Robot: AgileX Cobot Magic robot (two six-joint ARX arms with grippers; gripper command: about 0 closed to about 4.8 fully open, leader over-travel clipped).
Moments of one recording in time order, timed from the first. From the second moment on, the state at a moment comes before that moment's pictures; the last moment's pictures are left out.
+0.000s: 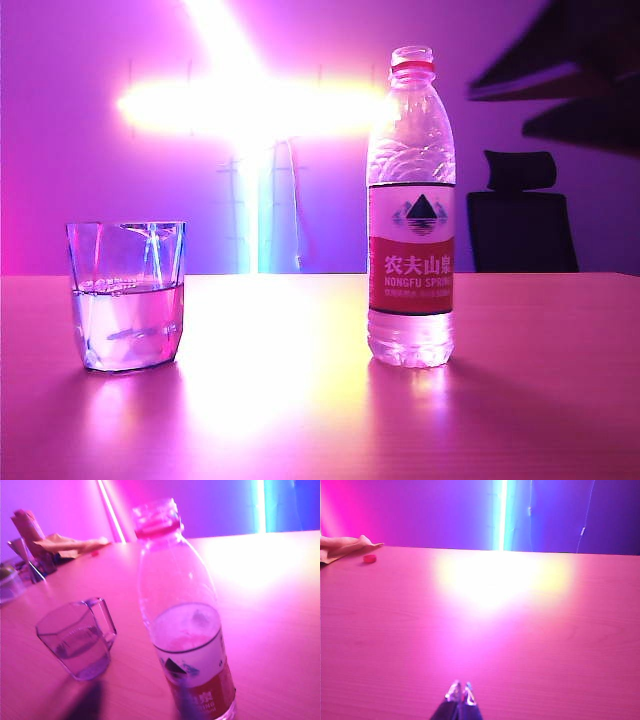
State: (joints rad) left arm 0.06 0.00 0.00 -0.03 -0.03 0.01; right arm 0.86 0.54 0.11 0.40 0.29 0.24
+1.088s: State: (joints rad) left arm 0.00 0.00 0.00 -0.03 -0.03 0.01; right arm 0.86 0.23 0.11 0.26 0.29 0.23
